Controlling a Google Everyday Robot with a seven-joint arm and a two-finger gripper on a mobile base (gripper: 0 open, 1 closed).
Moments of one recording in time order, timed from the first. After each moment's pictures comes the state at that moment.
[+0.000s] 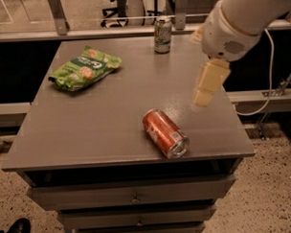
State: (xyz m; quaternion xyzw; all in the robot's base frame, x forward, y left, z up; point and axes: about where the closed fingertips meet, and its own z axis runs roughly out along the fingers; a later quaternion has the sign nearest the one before) arm 0.515 -0.122 0.961 -0.65 0.72 0.01 0.23
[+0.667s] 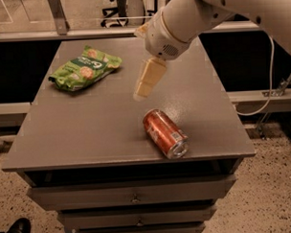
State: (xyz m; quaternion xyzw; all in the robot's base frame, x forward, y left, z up) arm 0.580 0.000 0.951 -0.68 0.64 0.08 0.35
